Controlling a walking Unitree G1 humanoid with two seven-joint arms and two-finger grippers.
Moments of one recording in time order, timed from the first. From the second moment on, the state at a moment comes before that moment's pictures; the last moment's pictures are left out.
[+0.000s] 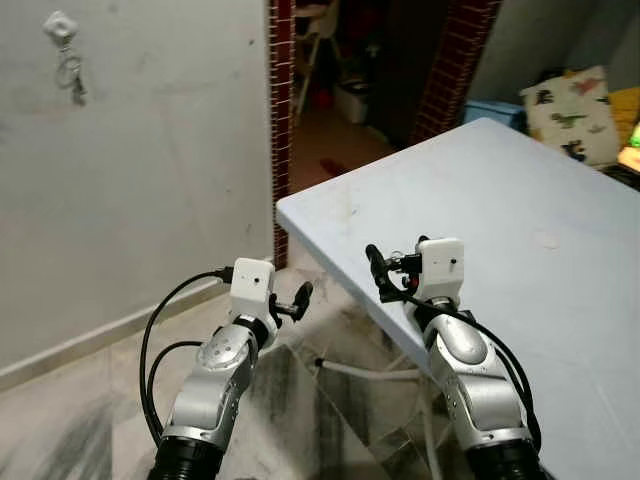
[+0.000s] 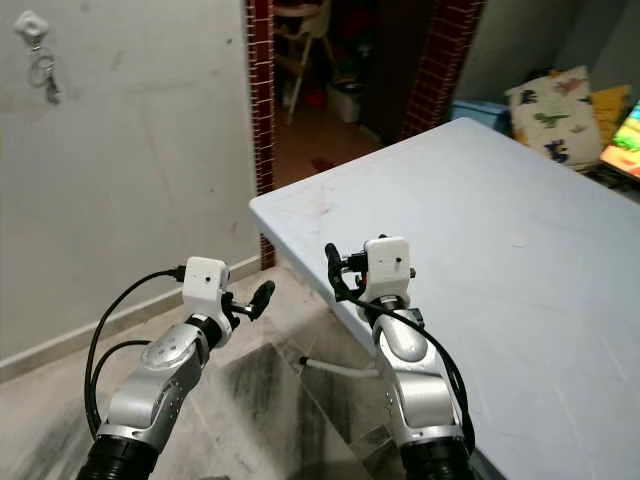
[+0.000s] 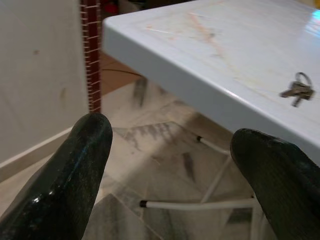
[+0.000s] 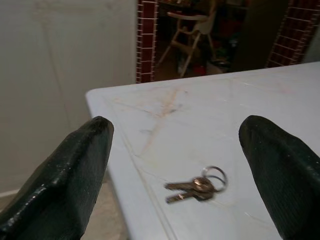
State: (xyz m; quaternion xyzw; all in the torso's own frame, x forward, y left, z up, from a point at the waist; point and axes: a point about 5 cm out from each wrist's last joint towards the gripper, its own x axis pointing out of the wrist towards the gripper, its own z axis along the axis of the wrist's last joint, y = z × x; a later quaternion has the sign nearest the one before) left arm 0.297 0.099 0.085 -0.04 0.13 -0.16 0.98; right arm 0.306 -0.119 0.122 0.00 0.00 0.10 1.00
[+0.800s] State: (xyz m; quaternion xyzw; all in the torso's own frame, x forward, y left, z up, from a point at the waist) left arm 0.299 0.095 0.078 -0.04 0.18 -0.19 0.96; right arm 0.333 -0.116 0.119 -0.04 0.05 0.04 1.00
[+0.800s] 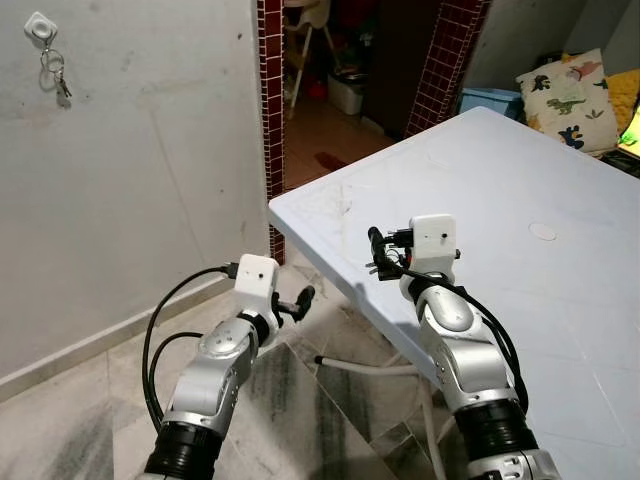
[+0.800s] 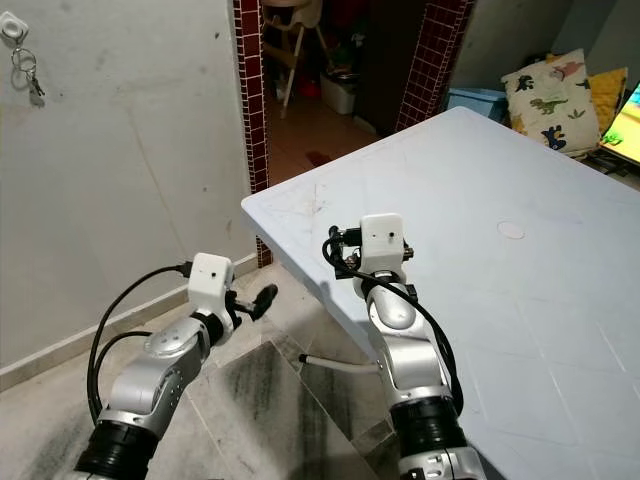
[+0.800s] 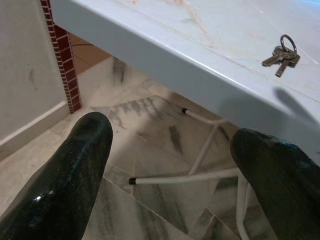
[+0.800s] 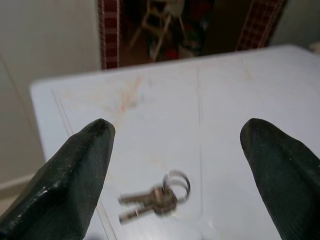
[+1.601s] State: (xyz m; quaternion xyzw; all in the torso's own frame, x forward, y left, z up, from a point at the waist) left arm 0.291 0.087 0.094 -0.03 0.18 -0.24 0.95; right arm 0.347 -0.115 0.077 -0.07 0.13 0.03 0.99
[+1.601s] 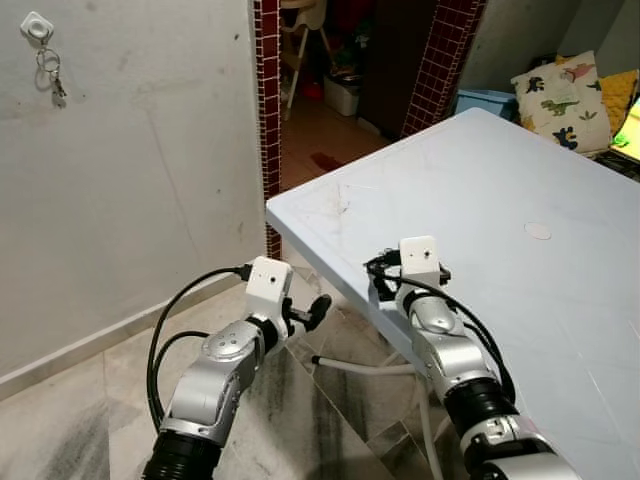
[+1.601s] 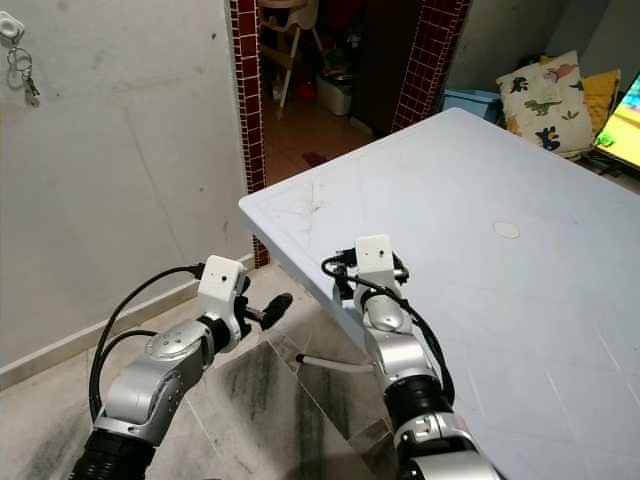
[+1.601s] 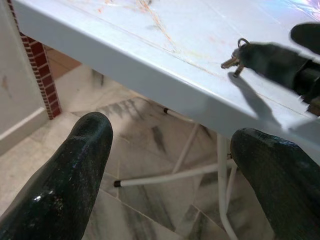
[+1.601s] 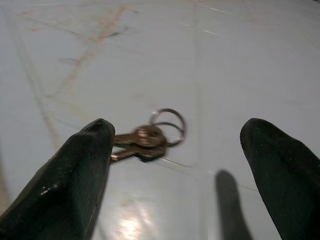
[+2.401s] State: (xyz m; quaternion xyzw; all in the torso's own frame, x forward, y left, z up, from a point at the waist) left arm 0.282 0.112 0.107 -0.03 0.14 -0.20 0.97; right arm 0.324 -0.133 0.096 -0.02 0.05 0.03 1.00
